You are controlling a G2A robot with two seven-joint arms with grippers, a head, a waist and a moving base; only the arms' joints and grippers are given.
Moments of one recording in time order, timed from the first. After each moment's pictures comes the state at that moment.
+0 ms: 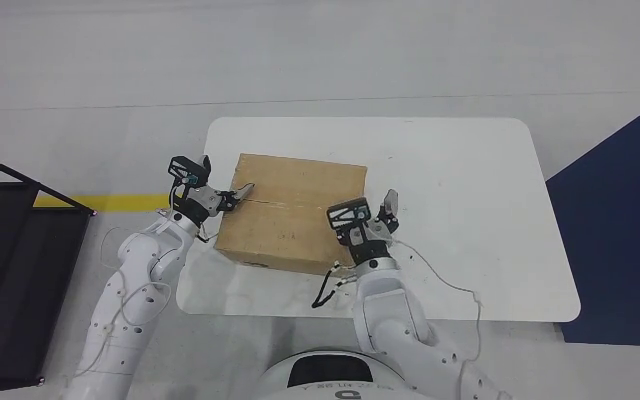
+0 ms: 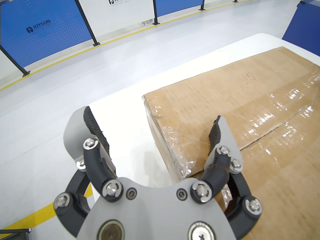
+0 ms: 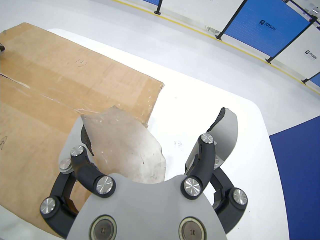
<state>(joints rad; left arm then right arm) 1.46 -1.13 -1.44 -1.55 1.28 -0.41 0.05 -1.54 -1.27 0.81 -2.04 -1.93 0.54 0.68</state>
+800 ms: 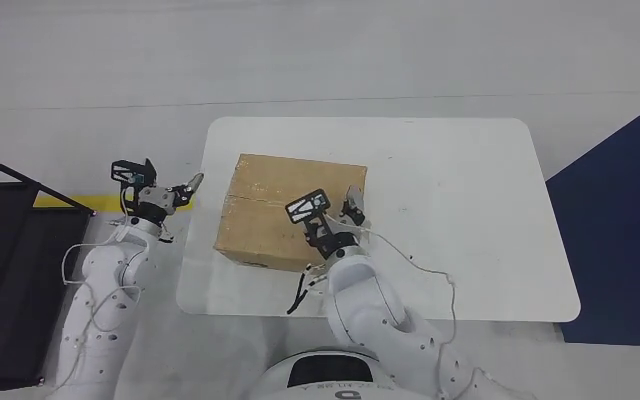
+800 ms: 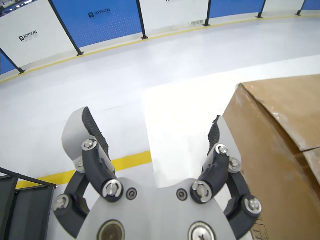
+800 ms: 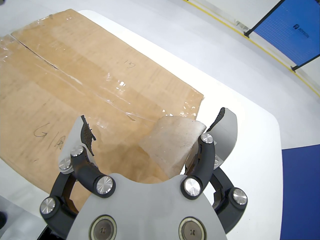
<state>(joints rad) 1.51 -1.12 -1.58 -1.49 1.26 -0.28 0.05 -1.39 -1.37 0.72 -1.99 -1.87 0.38 0.90</state>
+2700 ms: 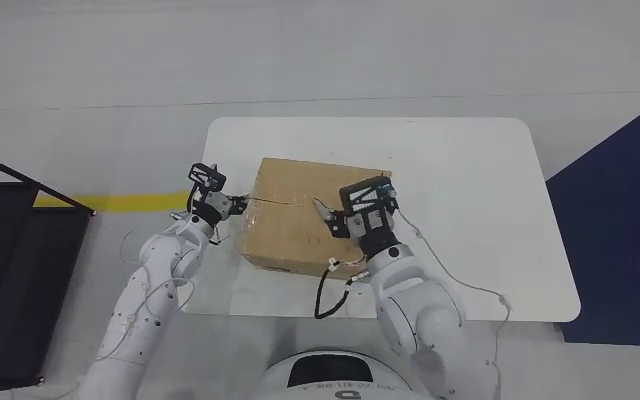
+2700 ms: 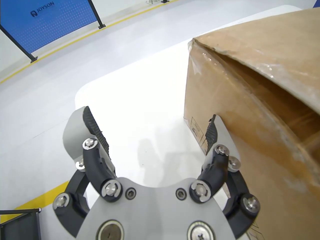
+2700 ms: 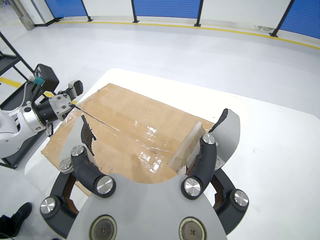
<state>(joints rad) 1.40 -1.16 -1.34 -1.41 1.37 -0.30 0.06 -1.63 -1.40 0.99 -2.22 -1.62 0.20 0.60</state>
